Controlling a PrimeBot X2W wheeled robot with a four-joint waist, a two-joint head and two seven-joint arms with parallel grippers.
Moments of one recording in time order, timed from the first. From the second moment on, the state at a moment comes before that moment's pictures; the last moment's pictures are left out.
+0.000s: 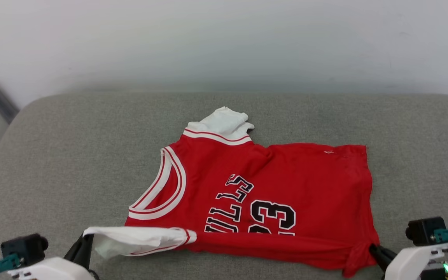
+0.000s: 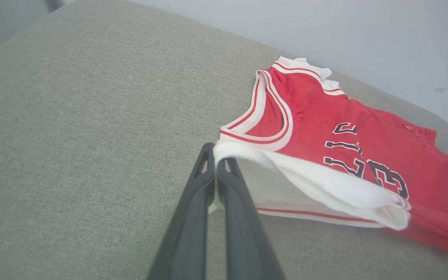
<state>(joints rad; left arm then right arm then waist) 0.20 0.55 -0.22 -0.14 -0.86 0.29 0.04 0.13 -0.25 0.04 0.01 0.40 0.13 0.50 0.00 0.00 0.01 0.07</state>
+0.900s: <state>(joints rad) -0.25 0.43 -0.38 0.34 -0.84 0.06 0.06 -0.18 -0.28 0.19 0.24 0.43 0.13 0.22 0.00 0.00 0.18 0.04</state>
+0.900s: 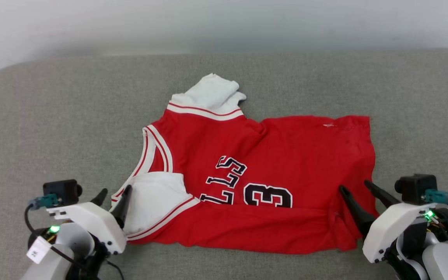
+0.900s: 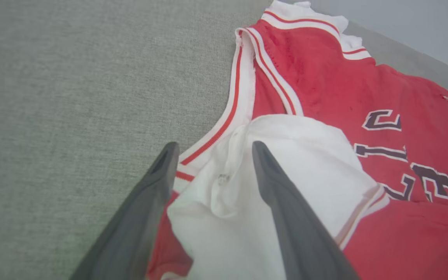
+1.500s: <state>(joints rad) -0.12 0.73 -0.36 0.08 -0.95 0.14 0.51 -0.05 -0.17 0.12 0.08 0.34 0.13 0.02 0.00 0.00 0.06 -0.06</state>
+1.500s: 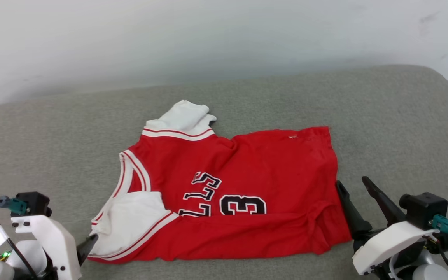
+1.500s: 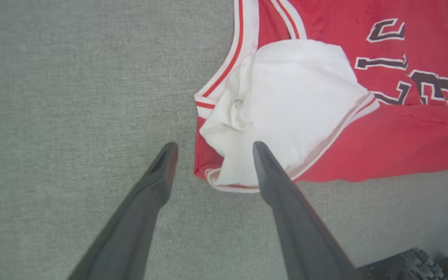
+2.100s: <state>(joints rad) -0.11 0.73 -0.37 0.13 -1.07 0.14 0.66 -0.07 -0.12 0.09 0.09 0.34 0.13 0.03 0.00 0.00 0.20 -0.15</state>
